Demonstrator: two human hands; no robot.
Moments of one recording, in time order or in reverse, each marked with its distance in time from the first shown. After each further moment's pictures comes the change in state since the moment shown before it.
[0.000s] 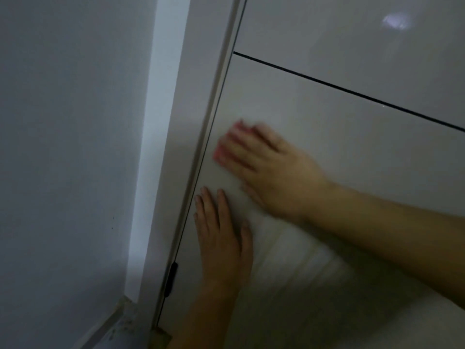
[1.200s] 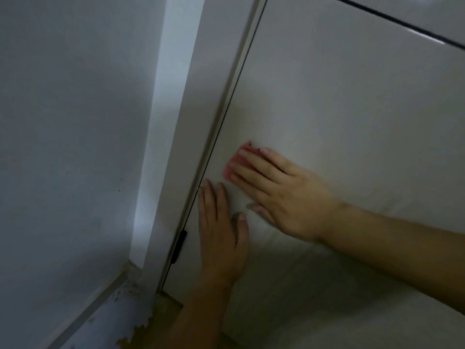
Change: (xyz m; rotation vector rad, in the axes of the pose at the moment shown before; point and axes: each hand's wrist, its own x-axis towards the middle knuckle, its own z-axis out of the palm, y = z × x) left_hand -0.037 -0.049 0.002 -0.124 -0.057 -0.118; right_hand -0.031 -0.070 0.031 0.069 -0.113 -0.173
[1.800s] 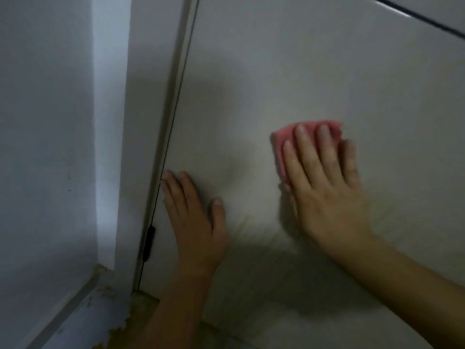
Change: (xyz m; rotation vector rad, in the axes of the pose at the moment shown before) left_hand 0.001 0.007 0.016 -0.009 0.065 -0.010; right_hand -0.096 -0.018 0.013 0.043 0.244 0.658
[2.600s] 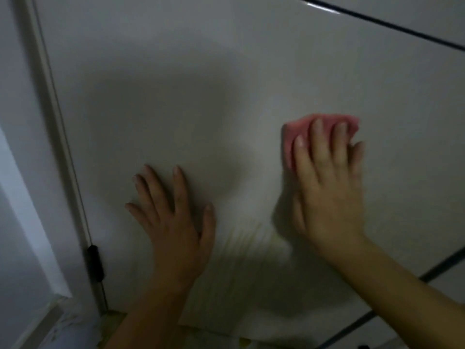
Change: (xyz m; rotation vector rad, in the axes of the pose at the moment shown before) left_hand -0.030 0.070 0.033 0.231 -0.079 0.312; right_hand -0.084 0.074 -0.019 0.030 0.047 0.286
